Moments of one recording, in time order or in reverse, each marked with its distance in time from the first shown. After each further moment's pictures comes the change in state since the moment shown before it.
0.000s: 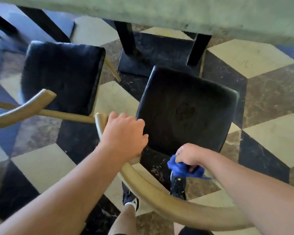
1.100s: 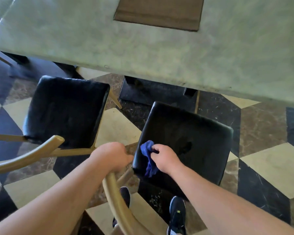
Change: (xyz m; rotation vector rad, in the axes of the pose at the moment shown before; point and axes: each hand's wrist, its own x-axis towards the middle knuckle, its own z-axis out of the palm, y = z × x) left_hand 0.070 -0.071 -0.023 -0.353 -0.497 -0.312; right_hand 0.009 -0.120 -0.052 0.270 0.399 -0.339
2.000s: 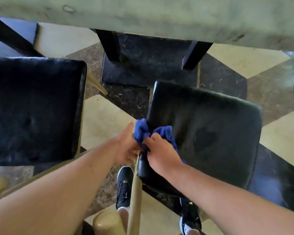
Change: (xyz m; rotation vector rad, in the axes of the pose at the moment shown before) left_hand 0.203 -0.004 0.061 -1.118 -0.646 -0.030; right_hand 0.122 0.029 0.089 -0.460 0.167 -0.219
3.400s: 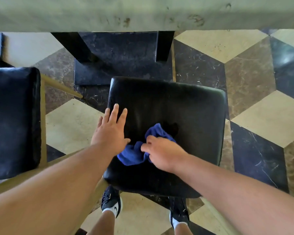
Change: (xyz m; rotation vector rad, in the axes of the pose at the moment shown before) left_hand 0.051 0.022 0.092 1.463 0.733 0.543; right_hand -0.053 0.143 -0.041 -0.072 -0.134 -0.270
